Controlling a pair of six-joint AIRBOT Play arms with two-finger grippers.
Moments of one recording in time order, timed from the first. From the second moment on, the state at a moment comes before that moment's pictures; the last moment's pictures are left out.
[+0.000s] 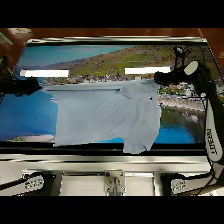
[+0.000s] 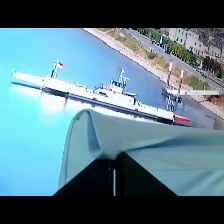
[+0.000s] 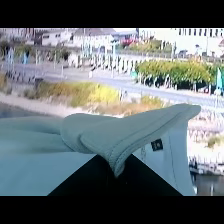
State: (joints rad) left arm 0.23 -1.34 1.23 1.11 -0.88 -1.46; right arm -0.03 -1.63 1.50 -1.18 0.88 1.42
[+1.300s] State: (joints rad) left arm 0.22 -1.61 1.39 1.20 -1.38 -1.52; right arm -0.08 -1.67 1.54 -1.38 1.43 1.40
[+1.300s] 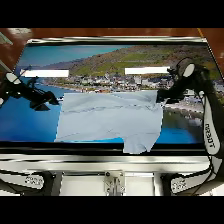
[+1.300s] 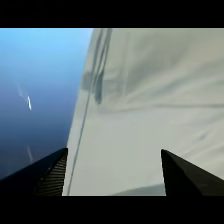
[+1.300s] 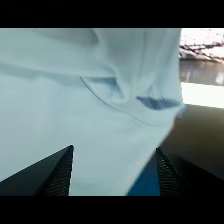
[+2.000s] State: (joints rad) left arm 0.50 -1.23 0.64 1.06 -1.30 -1.33; right arm -0.42 -1.32 1.04 -1.16 1.46 1.26
